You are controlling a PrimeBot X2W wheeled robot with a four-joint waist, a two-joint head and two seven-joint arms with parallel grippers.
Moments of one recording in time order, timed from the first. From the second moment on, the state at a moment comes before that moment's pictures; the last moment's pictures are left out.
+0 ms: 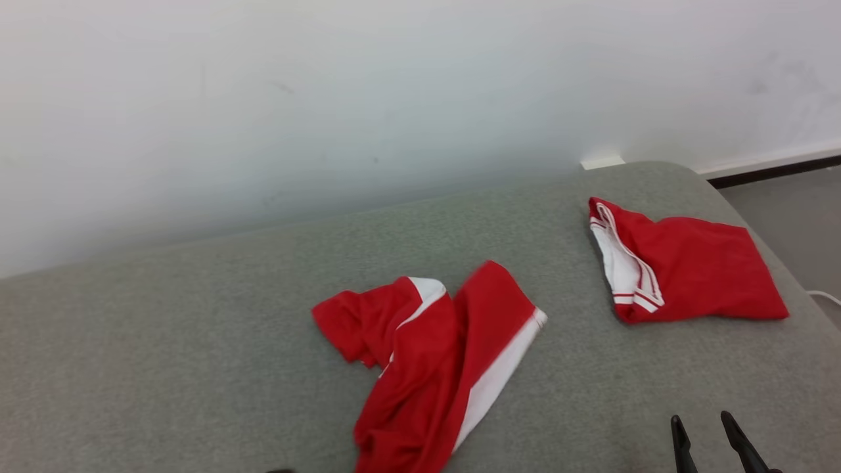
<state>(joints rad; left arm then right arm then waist) -0.05 0.23 -0.61 0.25 -0.59 -0.08 0.02 0.06 -0.06 0.02 0.26 0.16 0.13 -0.26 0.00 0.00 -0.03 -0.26</state>
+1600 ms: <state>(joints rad) 0.21 0.20 -0.14 0.12 -0.38 0.02 -0.26 0.10 -0.08 -0.01 0.23 0.15 0.13 -0.26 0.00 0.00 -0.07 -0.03</state>
